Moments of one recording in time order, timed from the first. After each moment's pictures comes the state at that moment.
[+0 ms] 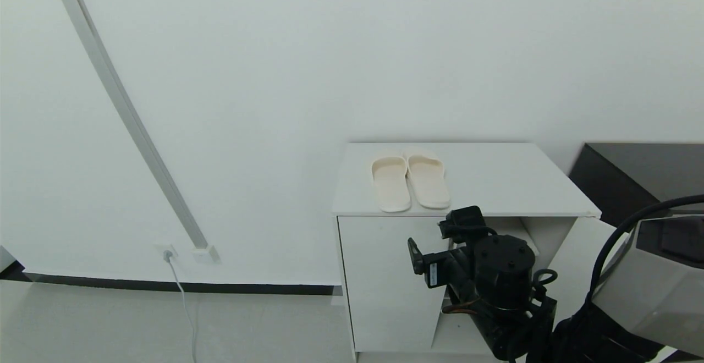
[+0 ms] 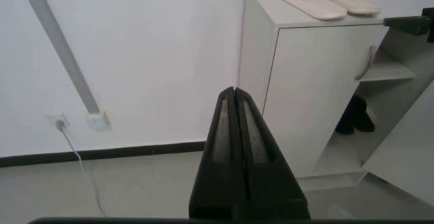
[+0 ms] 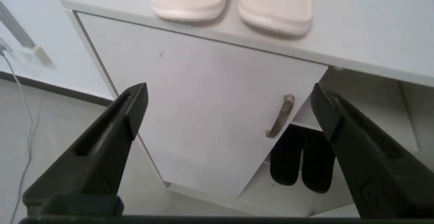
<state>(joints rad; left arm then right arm) 0.00 0.00 0.00 0.00 -0.08 0.01 0.80 2.09 -0.63 -1.34 -0.58 0.04</state>
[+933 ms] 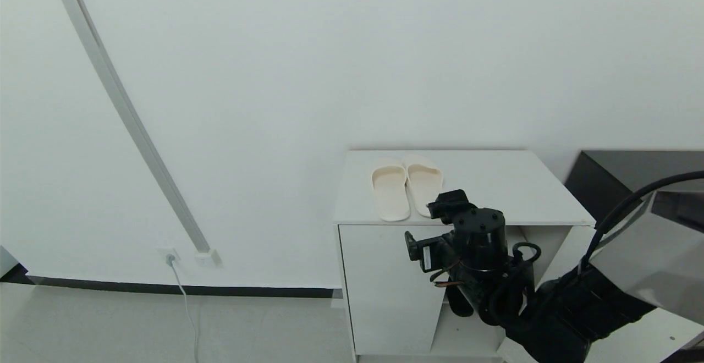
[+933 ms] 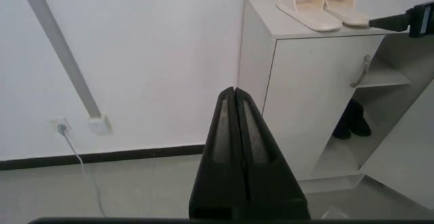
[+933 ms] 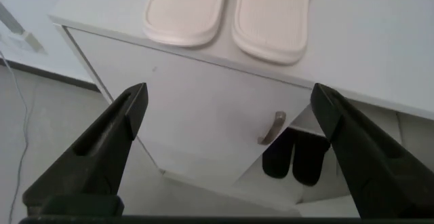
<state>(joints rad) 0.00 0.00 0.00 0.00 -0.08 0.01 0.75 2.08 -0.84 -0.98 -0.53 0.09</state>
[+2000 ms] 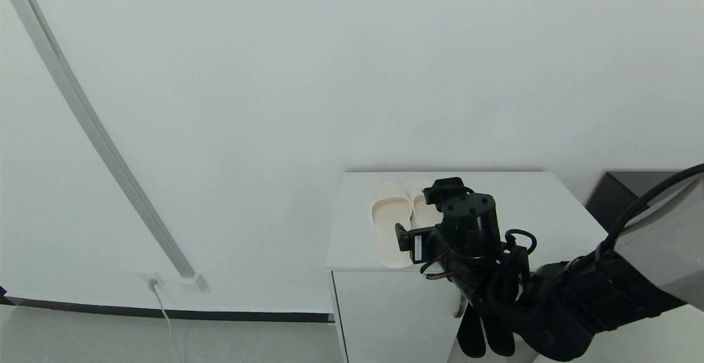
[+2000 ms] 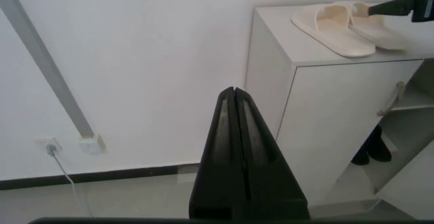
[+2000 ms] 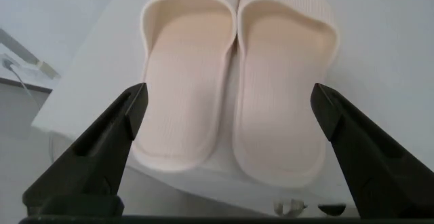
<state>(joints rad) 0.00 0.00 0.00 0.00 -0.08 0.01 0.79 2.04 -0.92 -0.83 -0.53 0.20</state>
